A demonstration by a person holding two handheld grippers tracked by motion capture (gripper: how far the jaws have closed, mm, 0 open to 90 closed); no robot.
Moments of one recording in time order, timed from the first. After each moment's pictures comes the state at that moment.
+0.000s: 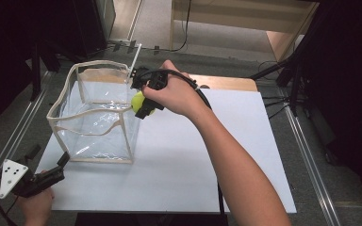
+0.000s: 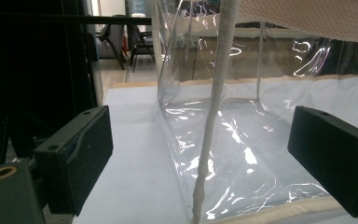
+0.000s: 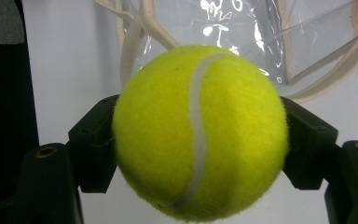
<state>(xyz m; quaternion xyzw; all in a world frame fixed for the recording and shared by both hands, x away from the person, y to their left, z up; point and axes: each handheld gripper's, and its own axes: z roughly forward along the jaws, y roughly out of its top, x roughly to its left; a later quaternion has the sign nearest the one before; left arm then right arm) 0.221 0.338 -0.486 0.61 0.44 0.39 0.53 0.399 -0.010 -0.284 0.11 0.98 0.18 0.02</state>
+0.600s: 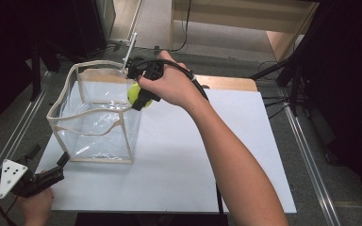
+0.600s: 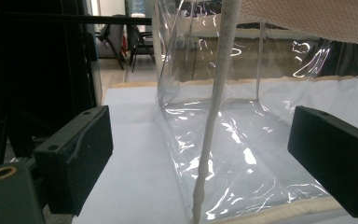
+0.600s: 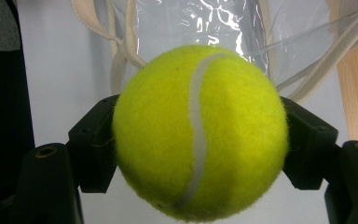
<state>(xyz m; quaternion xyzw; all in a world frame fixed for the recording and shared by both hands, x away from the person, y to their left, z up) 0.221 0.338 -0.486 0.61 0.44 0.38 0.54 0.411 -0.002 -0.266 0.12 0.98 0.18 0.03</state>
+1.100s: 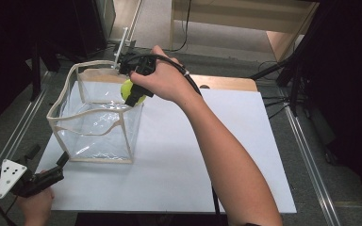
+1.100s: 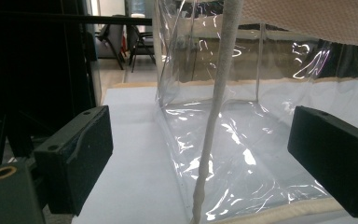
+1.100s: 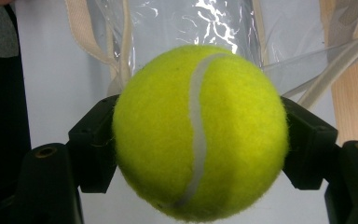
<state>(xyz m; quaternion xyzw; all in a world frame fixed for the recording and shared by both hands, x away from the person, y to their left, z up) 0.222 0.339 -0.486 0.60 0.44 0.38 0.54 0.419 0.015 -0.260 0.11 0.98 0.18 0.03</state>
